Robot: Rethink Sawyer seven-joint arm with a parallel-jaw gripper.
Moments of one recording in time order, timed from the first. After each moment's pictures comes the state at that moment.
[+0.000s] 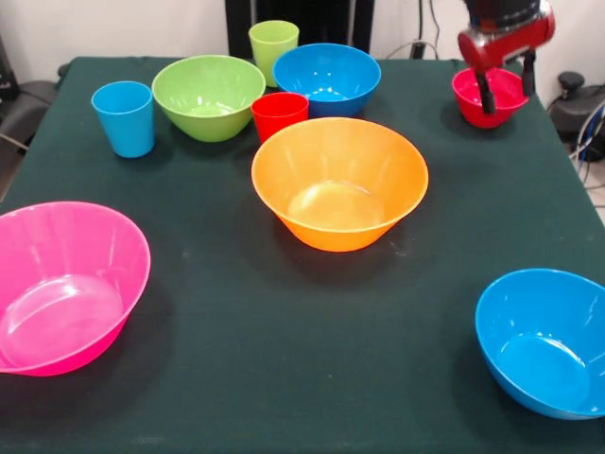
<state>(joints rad) -0.38 -0.61 0.61 1.98 -0.56 0.29 1.98</state>
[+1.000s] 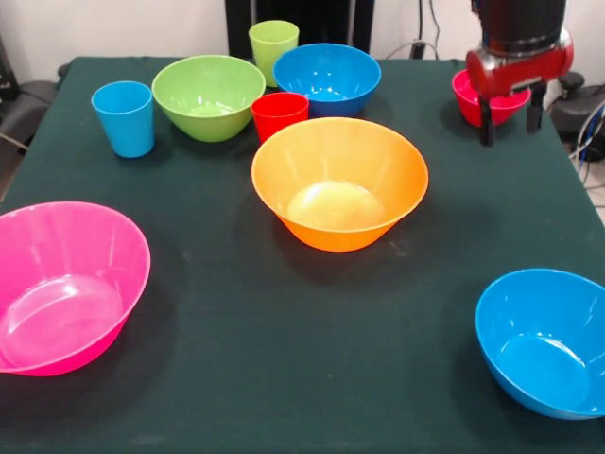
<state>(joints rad) -0.33 -0.58 0.56 1.70 -0.52 0.52 2.00</state>
